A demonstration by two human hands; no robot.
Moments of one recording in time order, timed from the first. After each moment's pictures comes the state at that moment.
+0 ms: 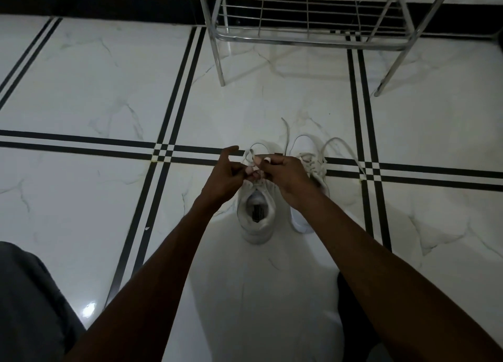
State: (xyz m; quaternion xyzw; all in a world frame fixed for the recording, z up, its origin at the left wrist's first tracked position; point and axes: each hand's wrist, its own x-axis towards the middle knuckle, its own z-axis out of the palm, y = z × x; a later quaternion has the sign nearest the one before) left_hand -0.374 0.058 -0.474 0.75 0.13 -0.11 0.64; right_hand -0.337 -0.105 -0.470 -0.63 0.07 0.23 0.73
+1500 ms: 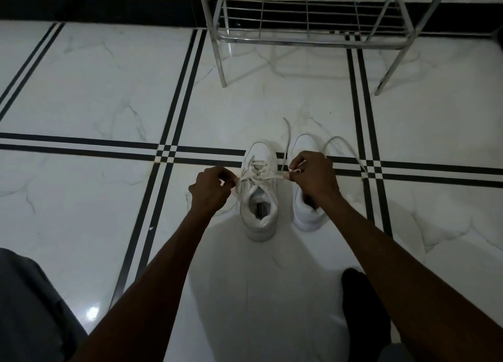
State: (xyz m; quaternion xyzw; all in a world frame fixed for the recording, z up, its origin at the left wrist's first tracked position) left_hand -0.393 0.080 -0.478 0.92 0.19 -0.09 0.33; right_hand -0.338 -0.154 -0.464 -0.93 0.03 0.08 0.37
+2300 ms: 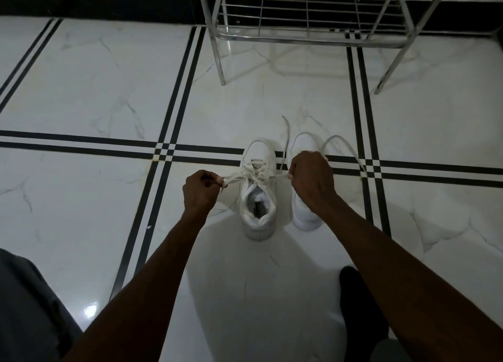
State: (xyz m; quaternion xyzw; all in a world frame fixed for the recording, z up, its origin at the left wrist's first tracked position) left_hand -0.406 0.087 -0.489 0.79 0.31 -0.01 0.53; right_hand -0.341 -0.147 -0.468 -0.98 -0.06 0.06 0.20
